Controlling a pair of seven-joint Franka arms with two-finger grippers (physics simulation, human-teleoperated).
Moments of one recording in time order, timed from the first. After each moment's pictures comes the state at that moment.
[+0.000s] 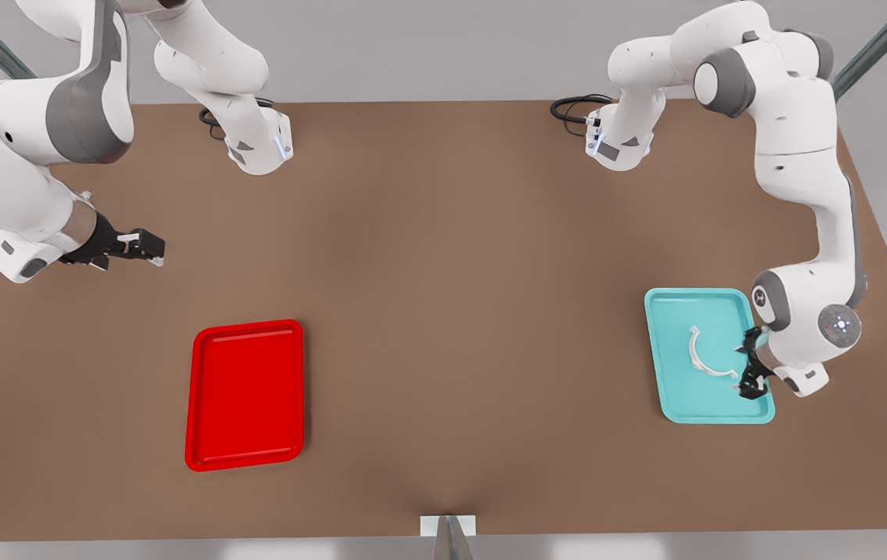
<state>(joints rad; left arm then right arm) 0.12 0.63 0.08 -1.67 0.00 2.30 -1.11 -0.18 0.12 0.24 -1.43 -0.03 1.44 -0.01</state>
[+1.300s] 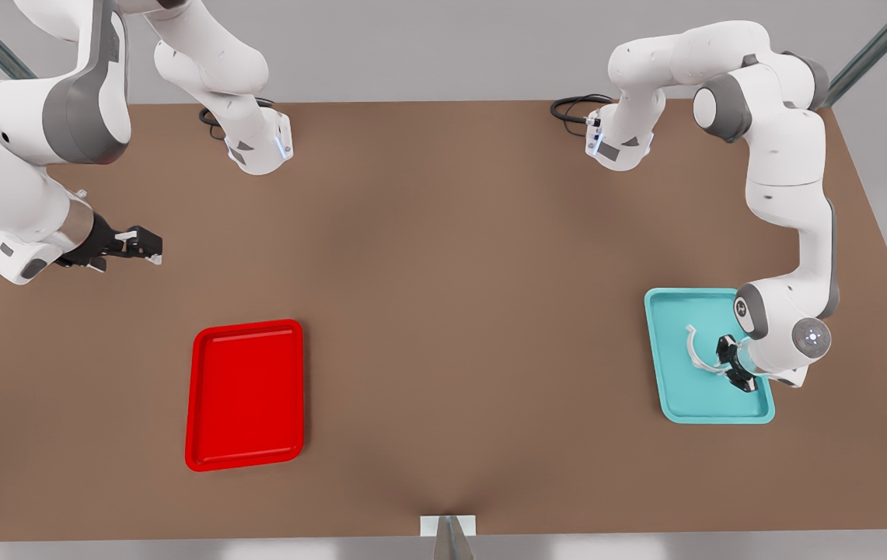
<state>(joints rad) 0.14 0.74 0.07 -1.67 0.01 2.38 -1.65 -0.19 0.12 0.24 -1.43 -0.03 1.44 -0.08</state>
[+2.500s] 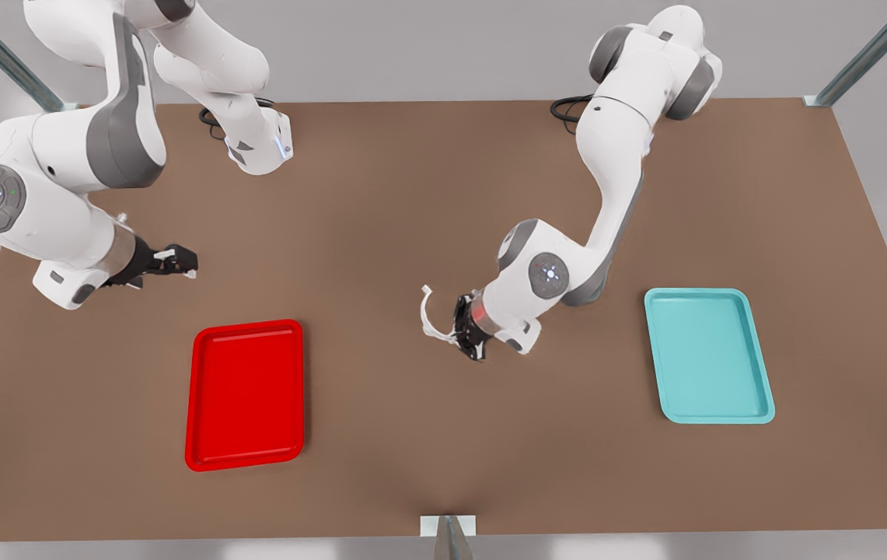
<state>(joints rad) -0.60 0.71 -0.04 -1.25 -0.37 2.22 -2.21 -0.14 0.21 0.27 -1.39 -0.03 1.45 -0.05</state>
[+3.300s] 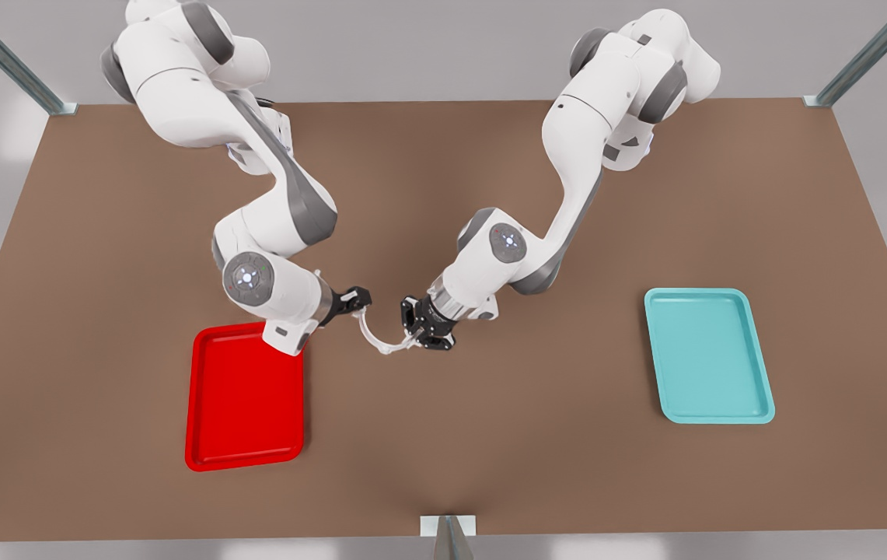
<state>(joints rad) -0.71 0.76 0.00 -1.23 -0.39 2.49 -2.90 0.17 0.53 0.37 -1.35 0.06 1.78 0.18</state>
